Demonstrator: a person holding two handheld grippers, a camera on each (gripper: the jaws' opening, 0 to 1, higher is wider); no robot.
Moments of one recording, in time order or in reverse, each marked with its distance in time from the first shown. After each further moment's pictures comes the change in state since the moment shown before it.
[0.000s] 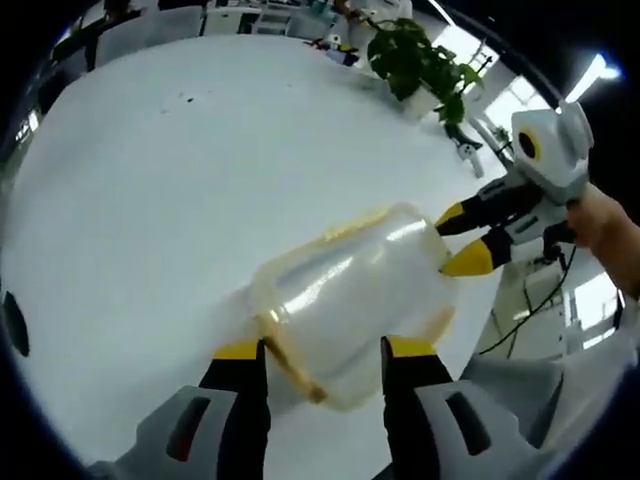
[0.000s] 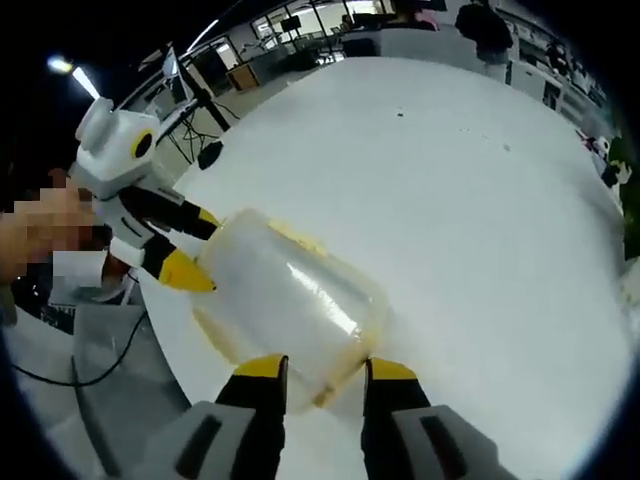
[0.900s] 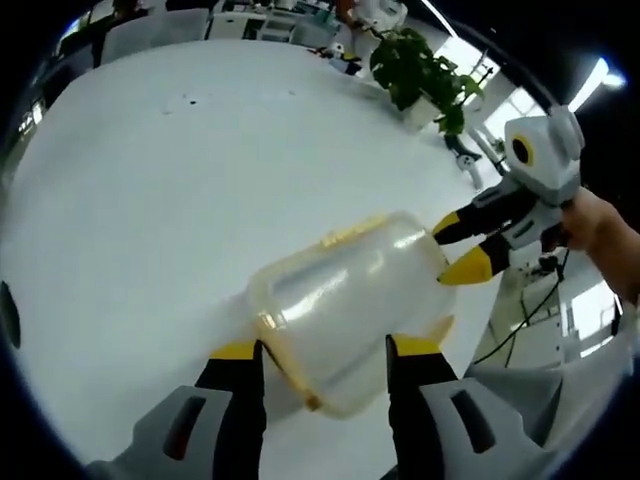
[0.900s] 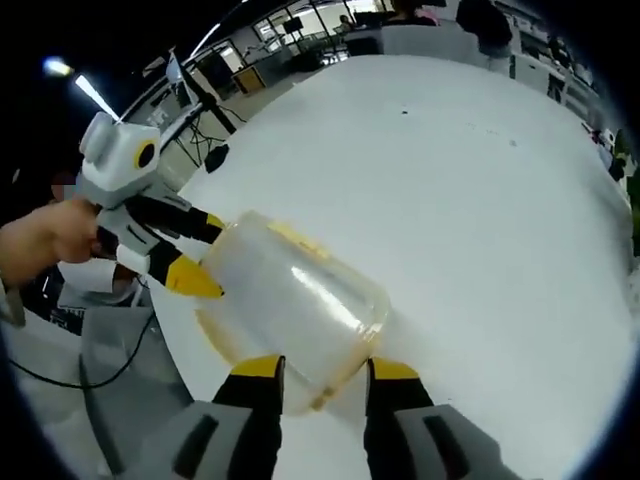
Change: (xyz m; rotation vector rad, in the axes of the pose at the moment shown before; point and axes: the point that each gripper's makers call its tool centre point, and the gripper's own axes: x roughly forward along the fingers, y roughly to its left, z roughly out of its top) left arm 0.003 -0.001 0.002 -0.013 -0.053 -0.016; right arm 0.001 0.001 0.003 -0.007 -0.014 0.033
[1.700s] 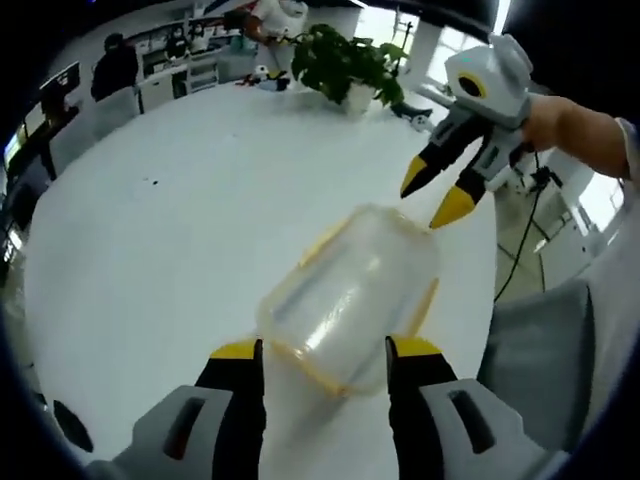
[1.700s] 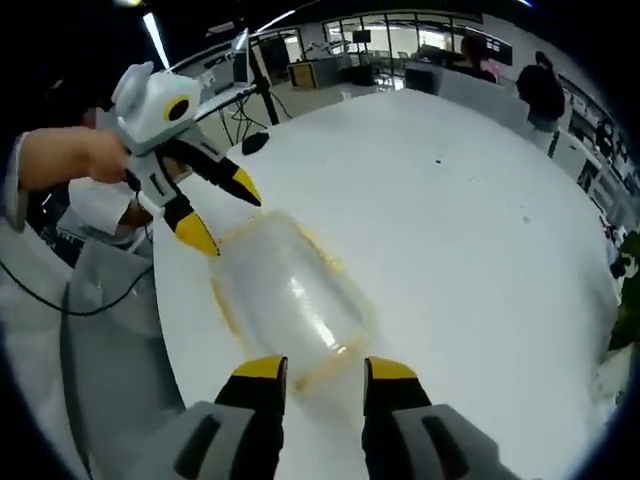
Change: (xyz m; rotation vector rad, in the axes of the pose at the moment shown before) left arm -0.029 -0.006 0.013 0.423 -0.033 0.008; right arm -0.027 0.001 0.006 -0.336 -0.051 -0.001
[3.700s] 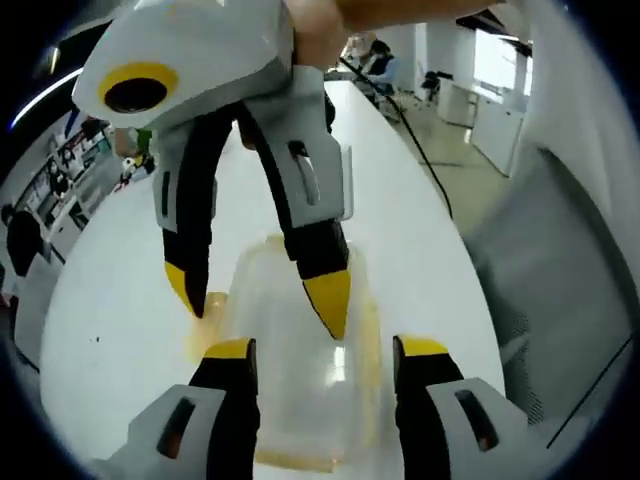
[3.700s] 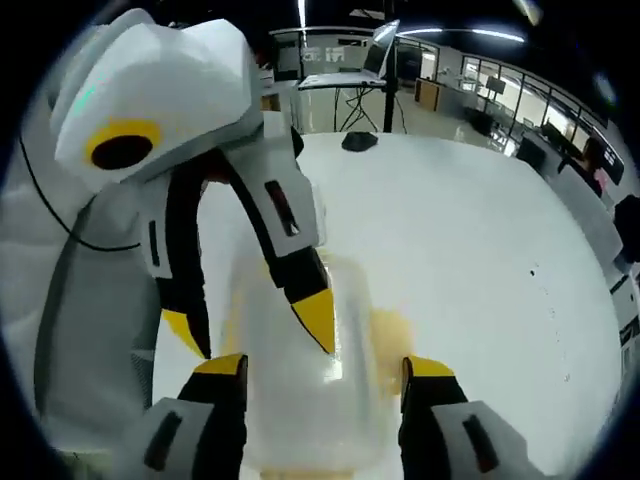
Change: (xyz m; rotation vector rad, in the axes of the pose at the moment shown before) left arm 0.044 -0.066 0.013 0.633 -0.027 -0.196; right arm 0.062 0.022 0.051 -0.484 0.071 0.221
